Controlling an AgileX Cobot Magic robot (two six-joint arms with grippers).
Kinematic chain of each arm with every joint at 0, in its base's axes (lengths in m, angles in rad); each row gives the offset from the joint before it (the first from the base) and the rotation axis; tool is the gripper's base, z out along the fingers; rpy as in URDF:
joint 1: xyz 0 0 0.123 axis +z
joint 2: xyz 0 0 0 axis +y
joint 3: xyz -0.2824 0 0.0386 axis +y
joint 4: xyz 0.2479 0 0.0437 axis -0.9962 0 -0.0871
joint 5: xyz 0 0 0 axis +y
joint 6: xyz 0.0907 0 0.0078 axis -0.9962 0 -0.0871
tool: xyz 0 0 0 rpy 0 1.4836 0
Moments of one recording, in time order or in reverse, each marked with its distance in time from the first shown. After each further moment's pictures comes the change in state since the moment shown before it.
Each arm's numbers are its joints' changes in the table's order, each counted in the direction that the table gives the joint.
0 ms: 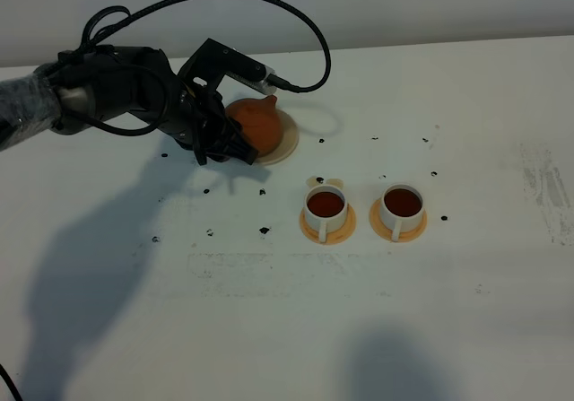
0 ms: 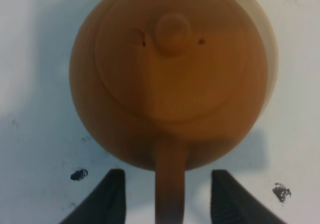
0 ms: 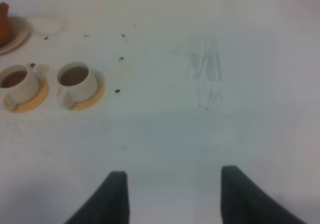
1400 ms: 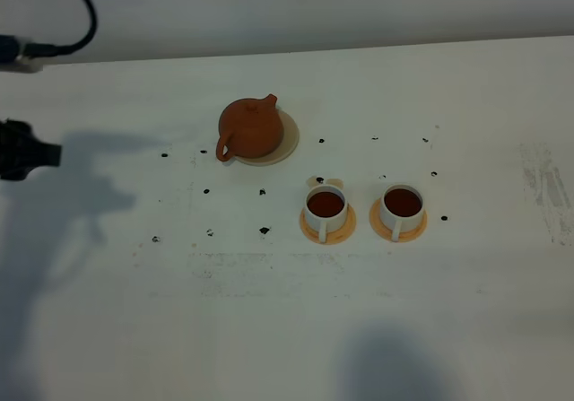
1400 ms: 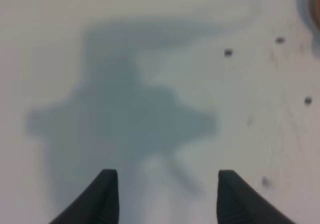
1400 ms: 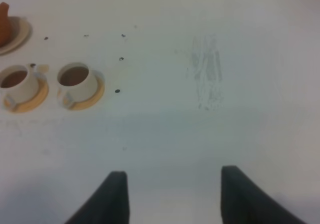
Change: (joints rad) left arm 0.390 -0.733 0.540 -0.002 0.062 0.105; right arm 0.000 0.000 0.000 0.000 0.000 0.000
